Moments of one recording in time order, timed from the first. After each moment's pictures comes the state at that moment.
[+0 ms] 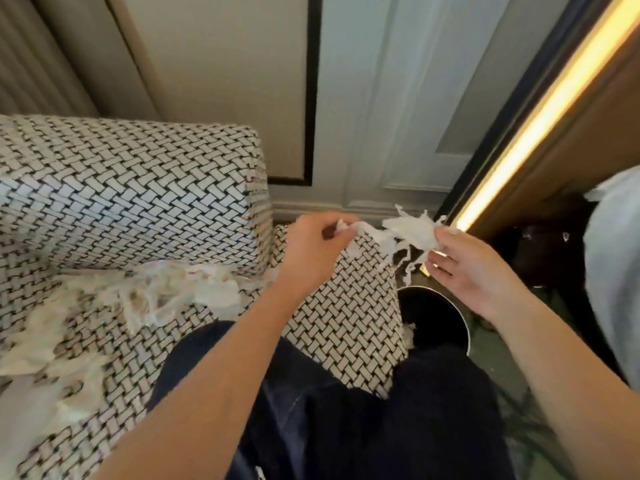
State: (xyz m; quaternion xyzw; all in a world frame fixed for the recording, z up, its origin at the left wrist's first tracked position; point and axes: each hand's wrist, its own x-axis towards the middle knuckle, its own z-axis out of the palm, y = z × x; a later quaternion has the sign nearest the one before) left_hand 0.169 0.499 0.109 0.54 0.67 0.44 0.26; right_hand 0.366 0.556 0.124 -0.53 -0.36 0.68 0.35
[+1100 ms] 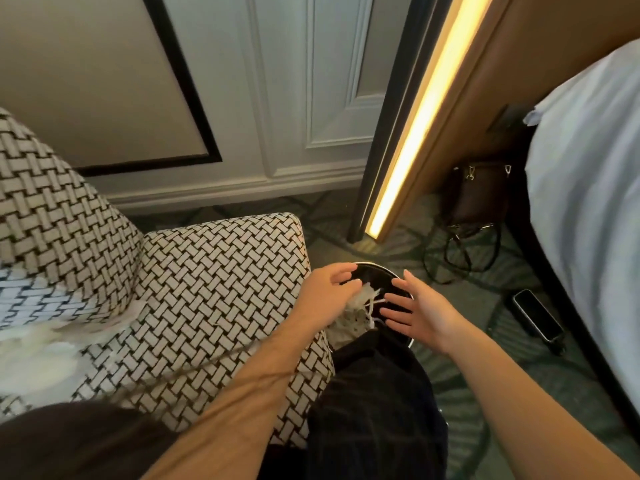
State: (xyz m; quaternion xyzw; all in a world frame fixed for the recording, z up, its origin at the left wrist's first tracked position) left_hand 0.316 0.590 -0.009 0.46 0.65 0.25 0.55; right_hand 0.492 0.609 -0.048 -0.63 -0.19 0.71 0.25
